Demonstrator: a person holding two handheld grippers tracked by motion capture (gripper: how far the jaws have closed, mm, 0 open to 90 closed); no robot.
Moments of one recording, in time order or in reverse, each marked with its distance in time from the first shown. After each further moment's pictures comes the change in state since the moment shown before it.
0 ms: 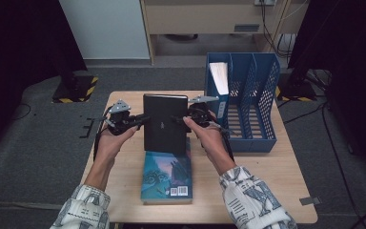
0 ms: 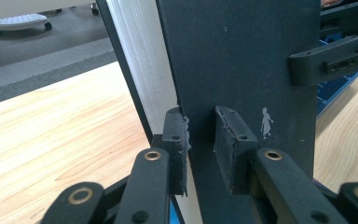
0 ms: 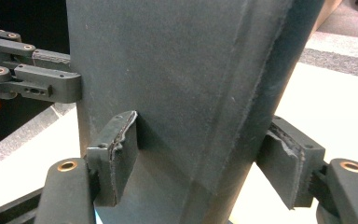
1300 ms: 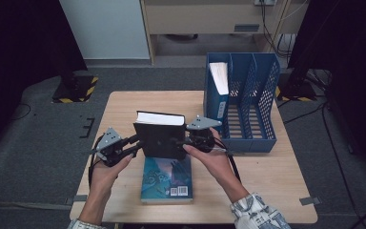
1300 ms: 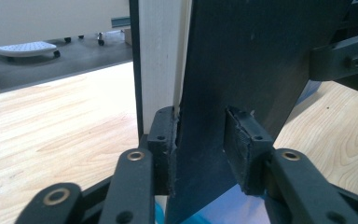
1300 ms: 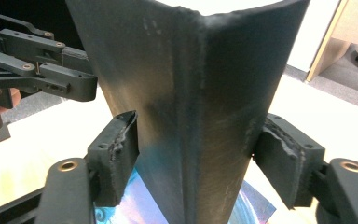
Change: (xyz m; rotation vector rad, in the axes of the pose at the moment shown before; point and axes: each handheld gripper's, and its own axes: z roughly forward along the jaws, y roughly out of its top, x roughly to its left) left arm -0.051 -0.062 -0.045 -0.146 0.019 -0.018; right arm 0.054 -0.038 -0.051 -0.071 0.033 -0.230
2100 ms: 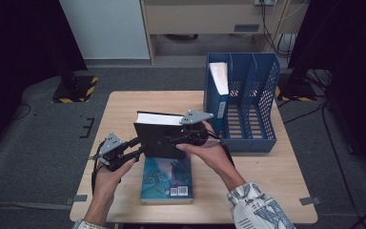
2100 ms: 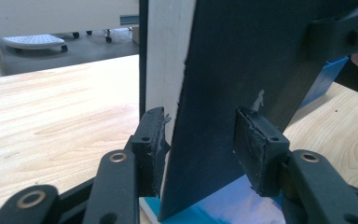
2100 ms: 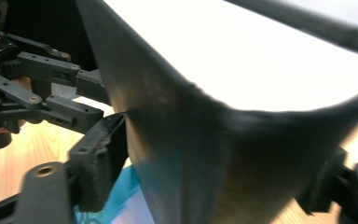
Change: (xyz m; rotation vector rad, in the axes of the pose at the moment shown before) left arm -0.004 -0.018 0.005 -0.013 0.036 -0.032; right arm -0.007 0.013 0.023 0.004 0.095 -0.074
